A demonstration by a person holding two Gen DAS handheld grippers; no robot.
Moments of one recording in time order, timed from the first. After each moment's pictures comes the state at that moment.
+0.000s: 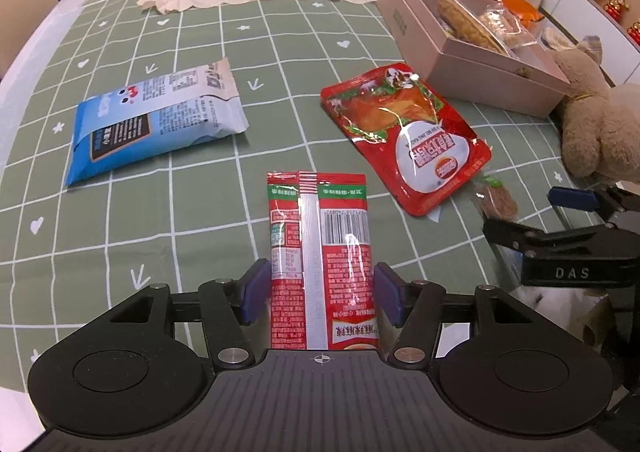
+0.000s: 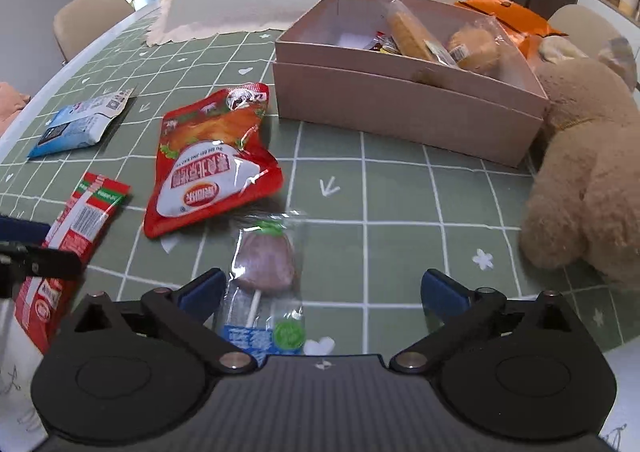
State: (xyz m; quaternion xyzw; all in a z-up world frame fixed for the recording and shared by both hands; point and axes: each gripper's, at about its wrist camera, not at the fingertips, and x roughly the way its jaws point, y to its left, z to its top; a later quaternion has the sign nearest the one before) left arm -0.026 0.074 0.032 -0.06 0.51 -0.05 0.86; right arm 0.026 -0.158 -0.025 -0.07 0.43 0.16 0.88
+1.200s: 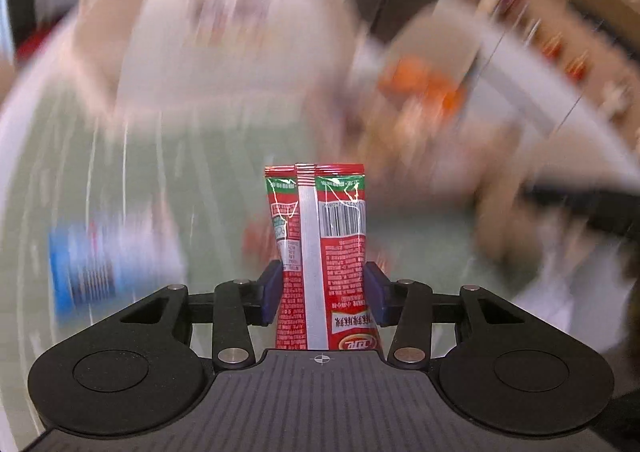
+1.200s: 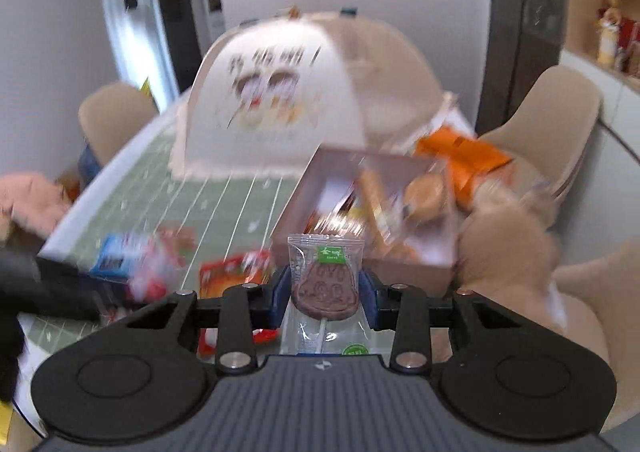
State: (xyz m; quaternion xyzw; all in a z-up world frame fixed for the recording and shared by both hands) left arm 0.006 0.060 0.154 -0.07 0.40 -0.13 0.91; right arm 0.018 -0.214 0.135 -0.02 0.34 0.18 0.92
